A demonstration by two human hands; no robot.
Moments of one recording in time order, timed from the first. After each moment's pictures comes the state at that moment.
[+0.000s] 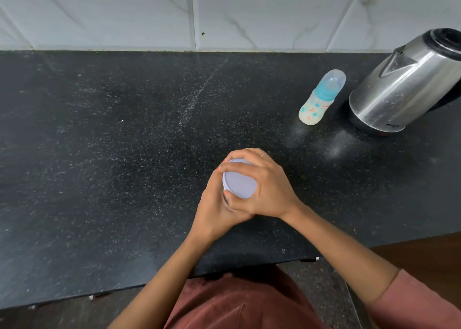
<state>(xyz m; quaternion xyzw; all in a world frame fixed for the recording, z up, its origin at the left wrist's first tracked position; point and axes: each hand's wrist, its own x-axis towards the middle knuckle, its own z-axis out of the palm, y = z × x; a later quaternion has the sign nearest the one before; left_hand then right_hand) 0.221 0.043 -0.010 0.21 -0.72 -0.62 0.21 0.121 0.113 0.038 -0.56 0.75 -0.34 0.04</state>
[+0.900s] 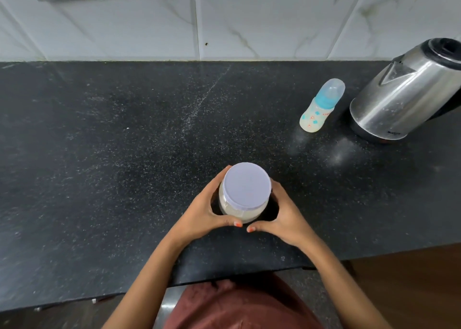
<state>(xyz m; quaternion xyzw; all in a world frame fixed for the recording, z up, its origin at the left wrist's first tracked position) 0.233 0.008 -0.023 0.15 -0.75 -0.64 0.07 0.111 0.166 -0.010 -0.35 0.77 -0.43 0.30</state>
